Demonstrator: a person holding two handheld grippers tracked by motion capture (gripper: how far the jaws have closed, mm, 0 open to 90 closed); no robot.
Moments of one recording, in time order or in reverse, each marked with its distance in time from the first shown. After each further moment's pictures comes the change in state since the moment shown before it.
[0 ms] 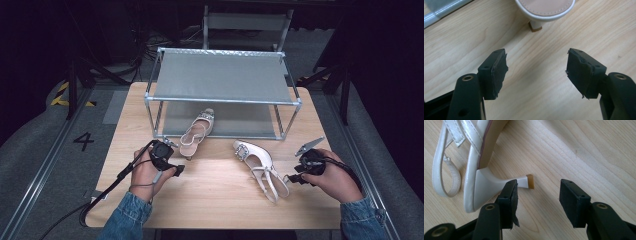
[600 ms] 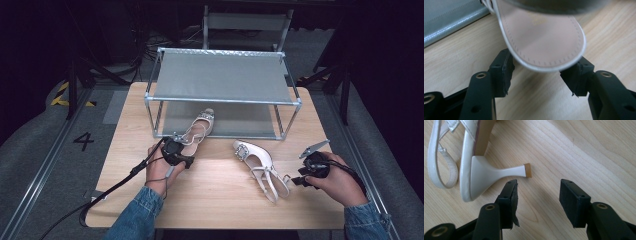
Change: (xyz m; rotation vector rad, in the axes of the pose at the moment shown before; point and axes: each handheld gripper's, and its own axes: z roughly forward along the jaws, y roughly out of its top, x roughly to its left) left arm -0.002 0.019 0.038 -0.118 -0.001 -0.006; right arm -0.001 -0.013 -0.003 0.002 -0.010 0.032
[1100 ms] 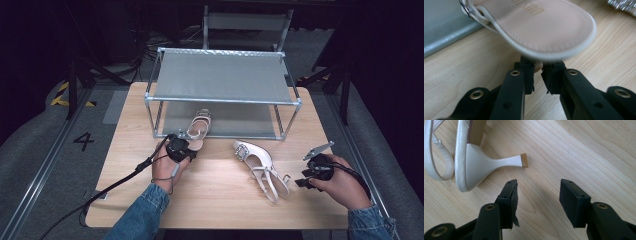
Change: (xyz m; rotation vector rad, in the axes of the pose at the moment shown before) left arm -0.005 0.012 0.001 -0.053 -0.049 -0.017; right arm -0.002 -0.010 -0.003 -0.002 -0.012 0.018
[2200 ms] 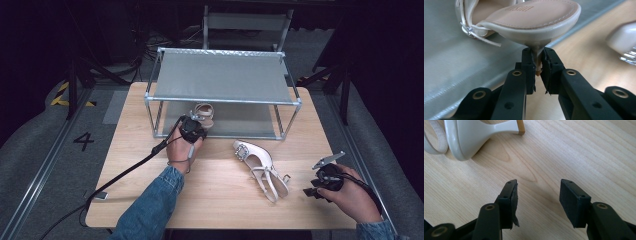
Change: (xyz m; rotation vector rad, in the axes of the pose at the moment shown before) left arm 0.010 0.059 0.034 -0.072 0.074 0.007; right arm 0.005 -0.034 -0.005 0.025 -0.021 0.077
